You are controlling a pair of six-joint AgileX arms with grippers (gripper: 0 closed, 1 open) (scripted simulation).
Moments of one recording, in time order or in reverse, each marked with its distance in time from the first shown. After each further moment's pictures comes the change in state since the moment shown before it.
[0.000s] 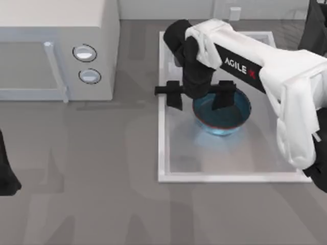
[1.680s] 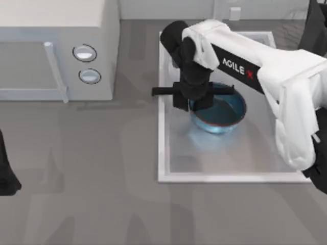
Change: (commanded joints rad) left arm 0.000 0.000 0.000 0.000 0.000 0.000; right arm 0.016 -0.042 -0.024 -0.017 0.003 0.015
